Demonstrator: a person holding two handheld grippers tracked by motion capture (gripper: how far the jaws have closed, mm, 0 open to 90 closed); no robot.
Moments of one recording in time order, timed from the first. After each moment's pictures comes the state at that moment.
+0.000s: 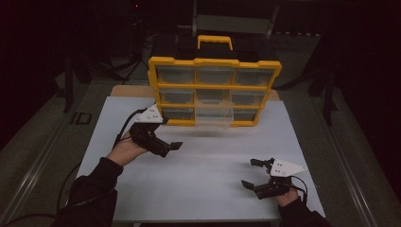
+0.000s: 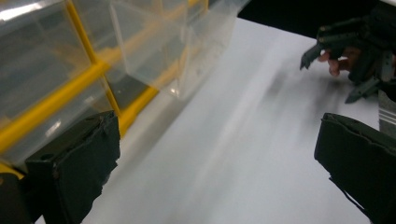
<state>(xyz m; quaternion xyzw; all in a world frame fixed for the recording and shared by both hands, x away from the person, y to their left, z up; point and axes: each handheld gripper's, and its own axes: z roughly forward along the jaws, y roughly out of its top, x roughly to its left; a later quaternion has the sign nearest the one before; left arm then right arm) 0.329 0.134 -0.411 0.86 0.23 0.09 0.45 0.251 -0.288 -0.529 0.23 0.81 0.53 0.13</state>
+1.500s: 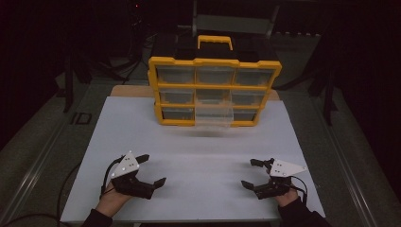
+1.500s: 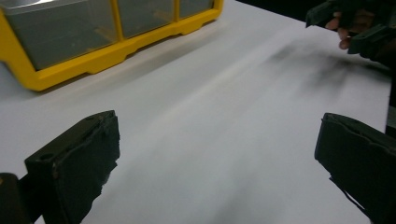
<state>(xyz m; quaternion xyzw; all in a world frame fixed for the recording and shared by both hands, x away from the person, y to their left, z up) 0.238 0.180 -0.499 0.80 0.31 0.13 0.50 0.250 -0.288 -0.530 0.23 0.81 0.52 0.13</state>
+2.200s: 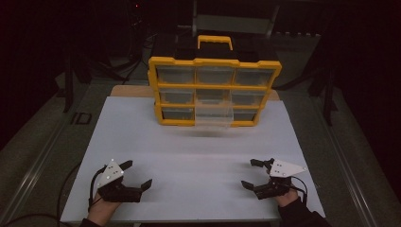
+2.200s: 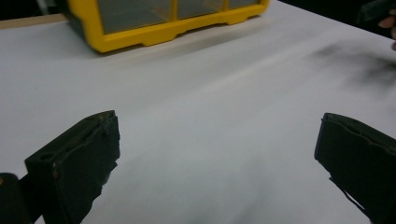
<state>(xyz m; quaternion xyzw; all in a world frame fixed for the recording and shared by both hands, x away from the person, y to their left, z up) 0.221 0.216 -0.524 0.77 0.38 0.18 0.49 0.250 -0.288 -0.530 0.23 0.81 0.52 0.13</state>
